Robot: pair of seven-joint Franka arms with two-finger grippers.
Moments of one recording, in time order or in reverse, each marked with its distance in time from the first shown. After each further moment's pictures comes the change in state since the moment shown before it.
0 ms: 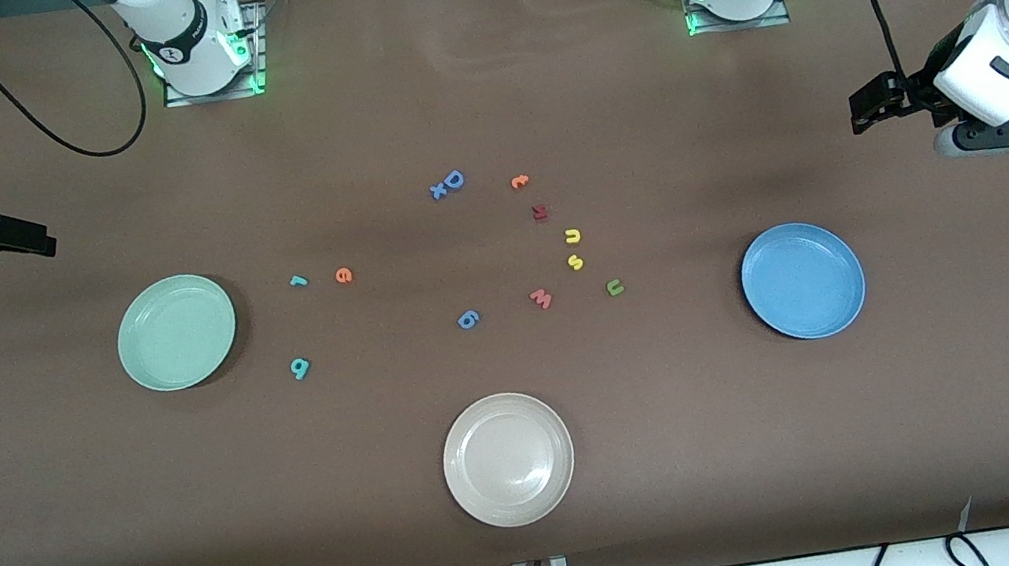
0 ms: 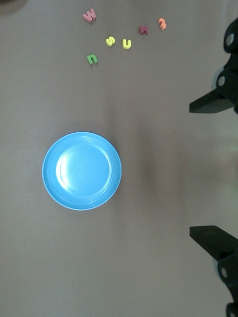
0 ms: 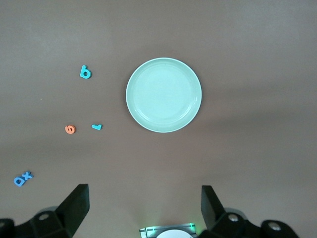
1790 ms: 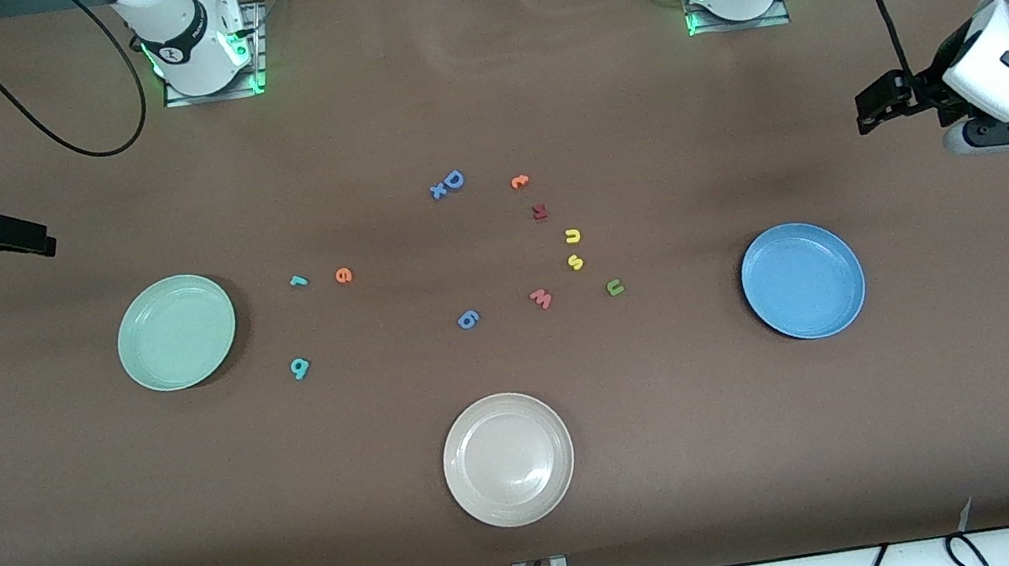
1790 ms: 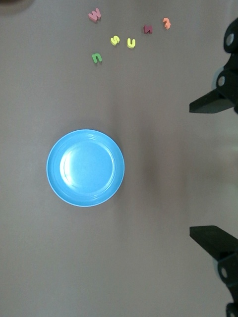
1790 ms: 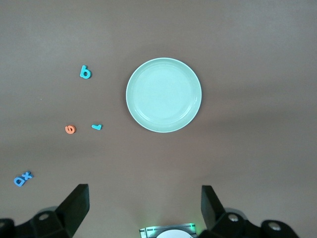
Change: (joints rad) left arm 0.009 -0.005 0.007 -0.001 0.000 0.012 0.000; right arm 0.000 0.000 0.000 0.000 0.000 0.000 0.000
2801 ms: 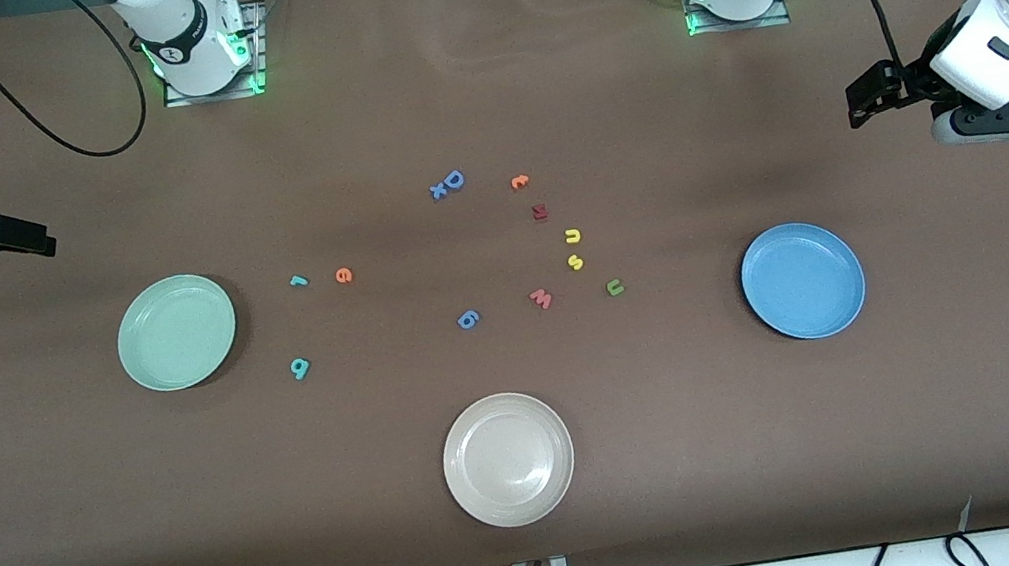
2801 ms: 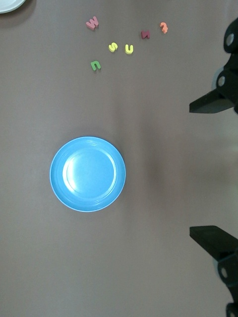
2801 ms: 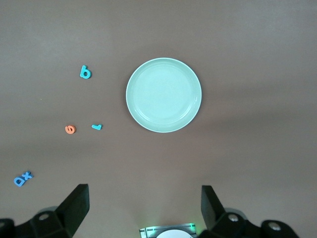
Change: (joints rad) left arm -0.027 -0.020 -0.005 0.000 0.000 0.000 0.000; right arm 0.000 0.000 0.000 0.000 0.000 0.000 0.000
